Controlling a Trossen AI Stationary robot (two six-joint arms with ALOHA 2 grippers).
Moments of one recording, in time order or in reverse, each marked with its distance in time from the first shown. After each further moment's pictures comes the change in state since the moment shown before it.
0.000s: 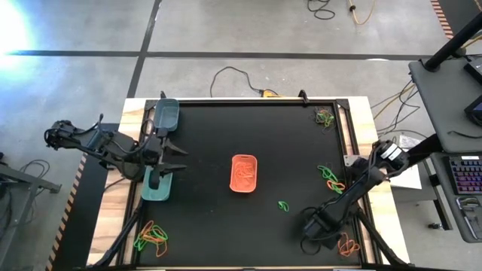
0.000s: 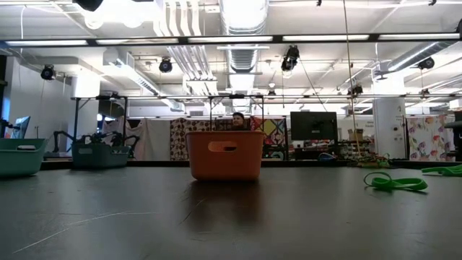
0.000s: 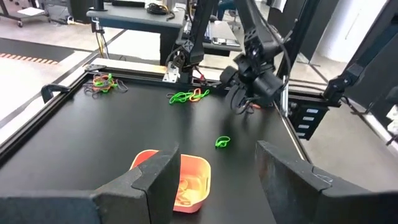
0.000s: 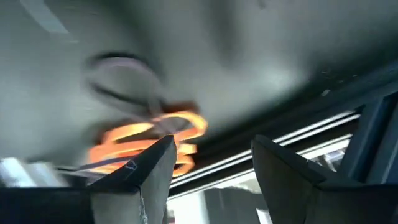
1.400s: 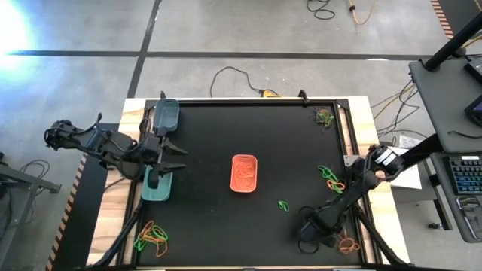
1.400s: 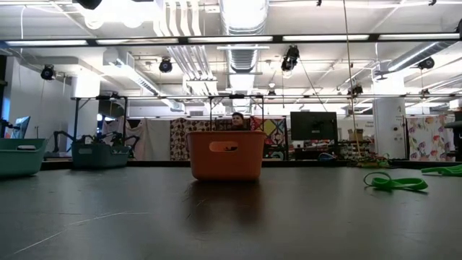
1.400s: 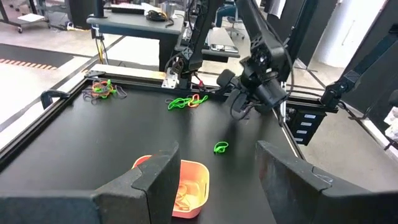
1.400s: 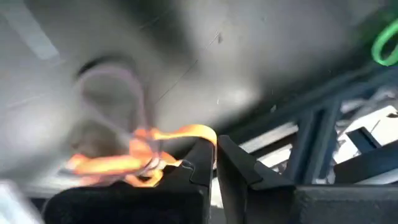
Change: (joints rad) left arm 0.000 -0.013 0.000 0.016 0.002 0.013; right arm -0.021 0.071 0.162 -0.236 0.153 -0.129
